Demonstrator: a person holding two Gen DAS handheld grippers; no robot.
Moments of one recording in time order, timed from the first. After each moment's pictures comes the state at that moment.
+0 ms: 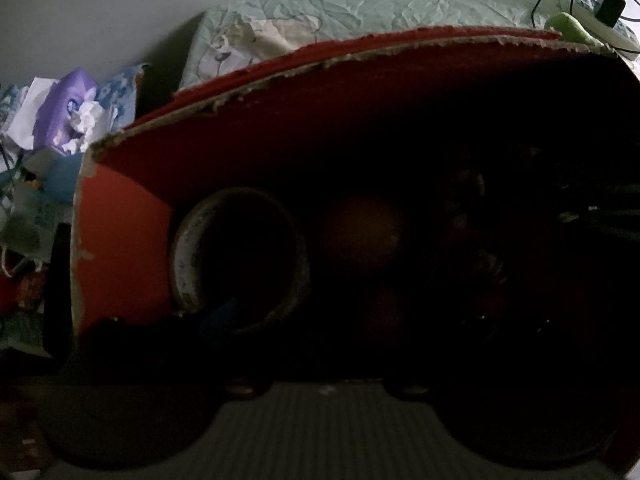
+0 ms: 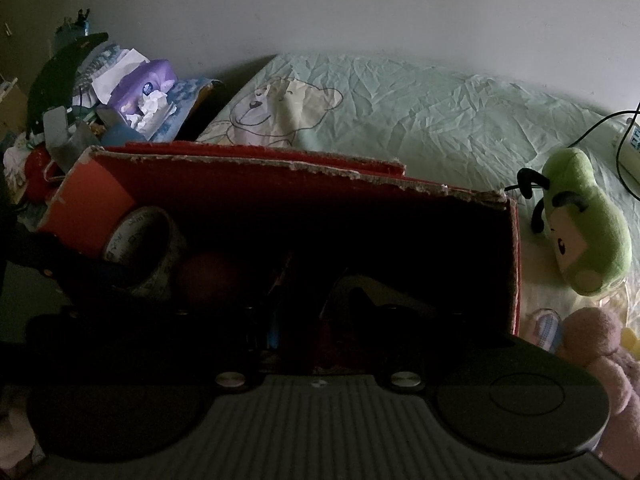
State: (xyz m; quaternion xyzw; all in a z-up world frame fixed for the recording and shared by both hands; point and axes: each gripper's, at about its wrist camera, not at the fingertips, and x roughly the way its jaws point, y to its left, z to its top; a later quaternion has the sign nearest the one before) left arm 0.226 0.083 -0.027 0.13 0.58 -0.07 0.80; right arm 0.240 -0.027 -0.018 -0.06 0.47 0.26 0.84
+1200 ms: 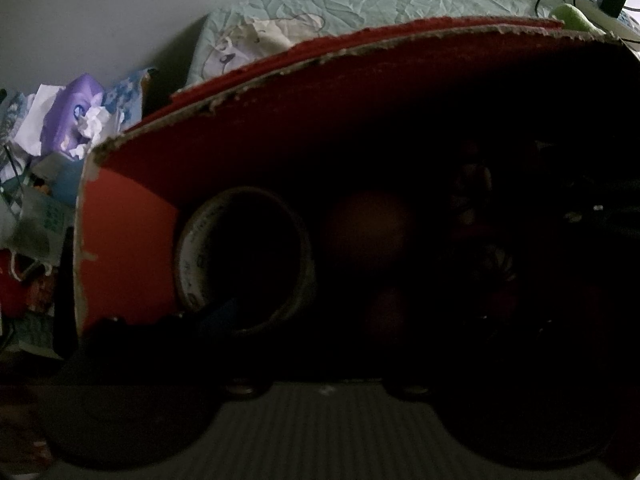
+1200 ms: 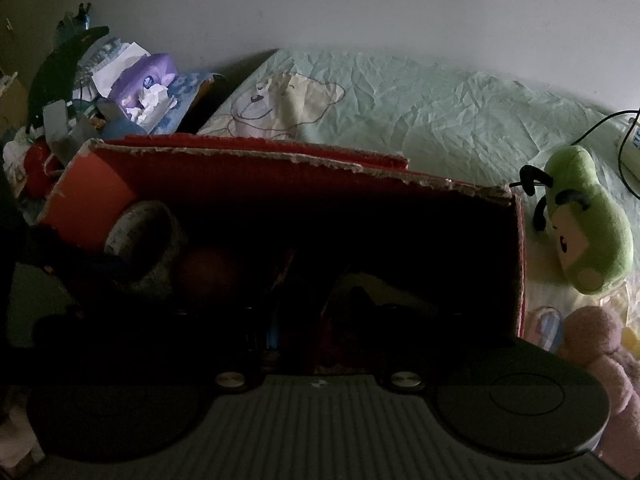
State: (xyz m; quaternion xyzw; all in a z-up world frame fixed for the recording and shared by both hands) left arm 0.224 0.080 -0.027 0.14 0.58 -0.05 0.80; right arm 0.239 -0.024 -0.020 -0.07 0.48 0.26 0.83
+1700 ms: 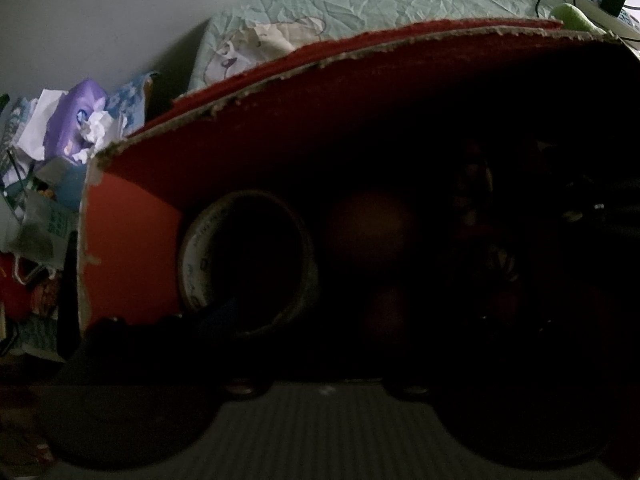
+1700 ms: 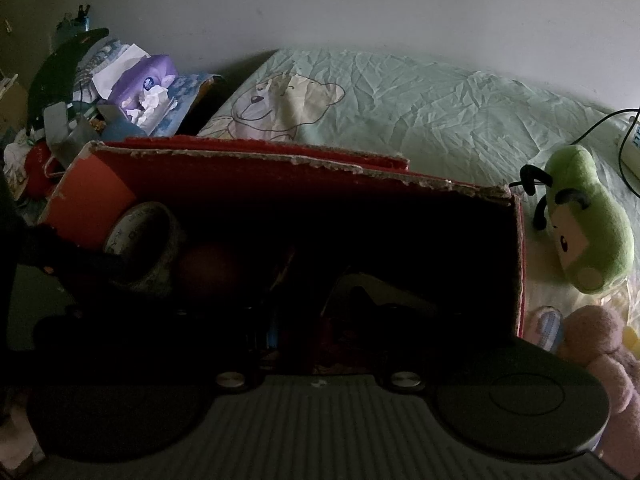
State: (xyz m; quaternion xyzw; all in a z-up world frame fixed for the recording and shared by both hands) left arm 0.222 0.077 -0.027 0.15 0.57 -0.05 0.81; right arm 0.239 -0.025 -0.021 -0.06 0.48 0.26 0.83
